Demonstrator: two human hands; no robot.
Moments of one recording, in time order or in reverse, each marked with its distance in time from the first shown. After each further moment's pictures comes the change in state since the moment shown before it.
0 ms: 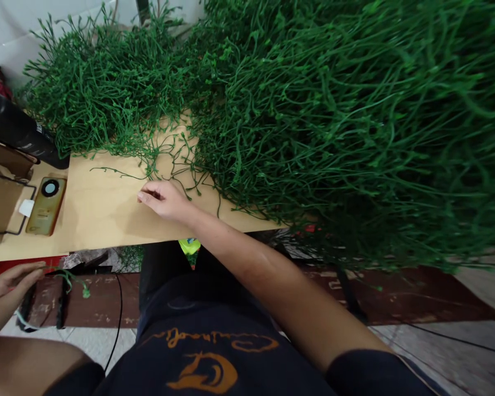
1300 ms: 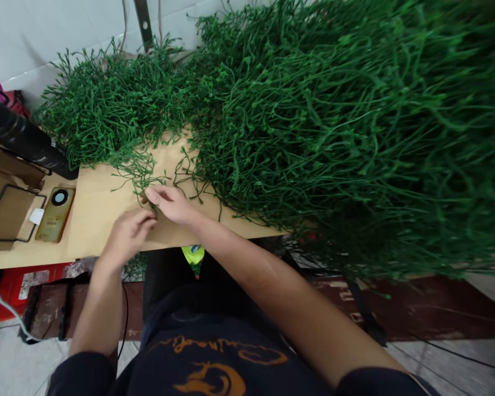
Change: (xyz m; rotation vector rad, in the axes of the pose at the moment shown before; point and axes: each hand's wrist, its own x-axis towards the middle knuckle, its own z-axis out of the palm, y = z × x) left_hand 0.069 0.167 0.107 -0.318 0.002 0.573; right_hand 0.007 0.008 -0.001 0.177 0.074 0.031
